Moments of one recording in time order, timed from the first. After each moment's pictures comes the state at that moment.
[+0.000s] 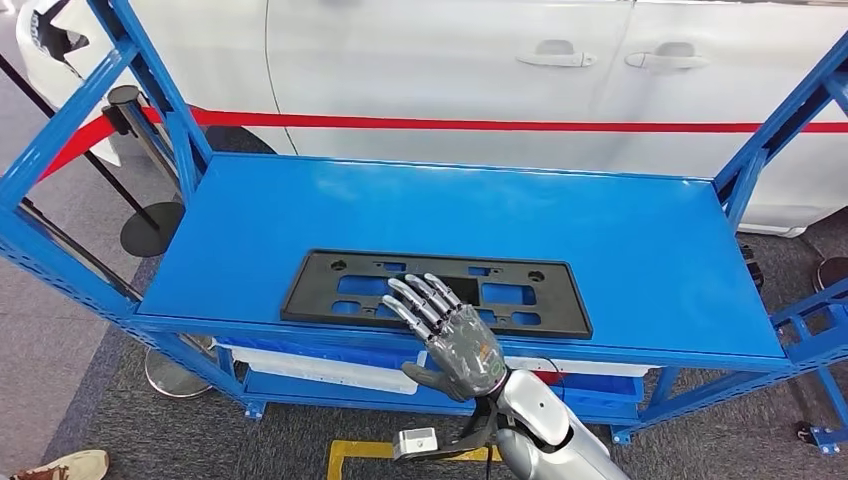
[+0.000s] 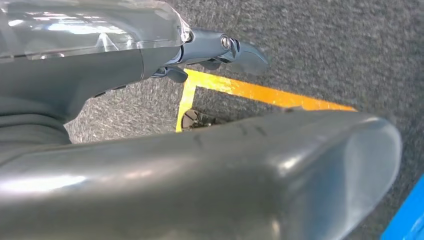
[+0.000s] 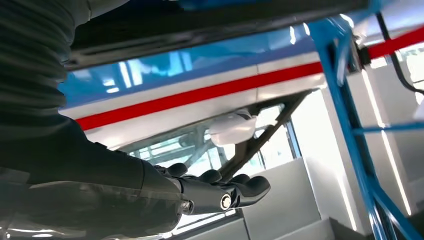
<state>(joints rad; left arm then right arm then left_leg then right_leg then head) -0.05 -0.08 0.98 -0.21 -0.62 -0.01 -0.31 -0.28 -0.07 0.69 -1.23 1.11 -0.60 -0.46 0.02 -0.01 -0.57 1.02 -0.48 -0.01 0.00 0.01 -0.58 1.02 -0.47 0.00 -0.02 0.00</state>
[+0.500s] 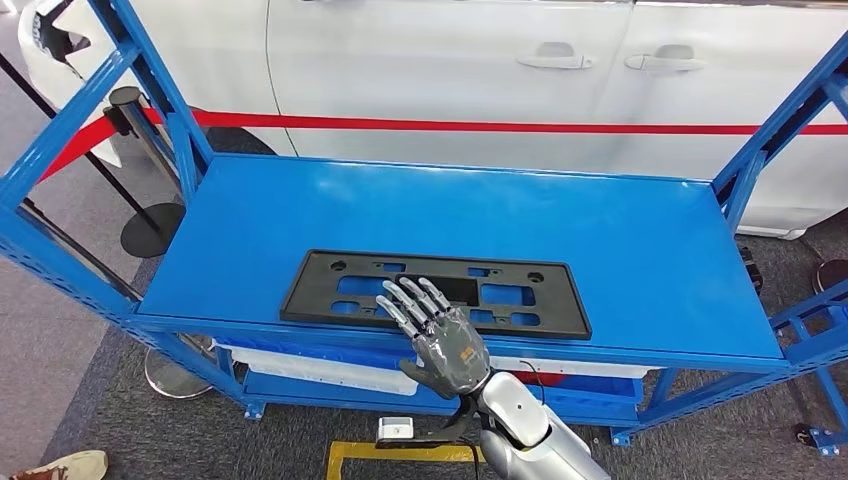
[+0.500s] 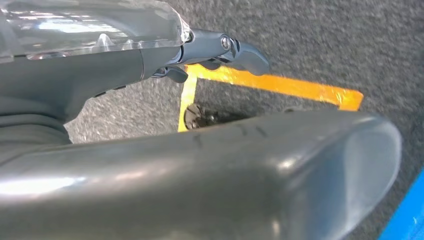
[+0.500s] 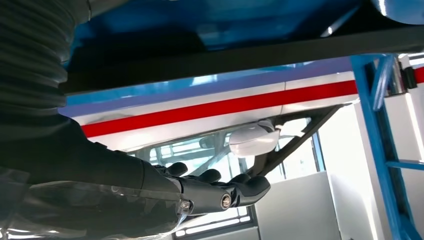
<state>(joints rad) -0.05 -0.07 0.99 -0.21 -0.65 -0.01 -0.31 -0.32 0.02 0.70 -1.03 1.22 -0.69 -0.37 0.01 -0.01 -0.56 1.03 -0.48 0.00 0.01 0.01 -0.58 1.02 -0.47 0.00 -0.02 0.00</state>
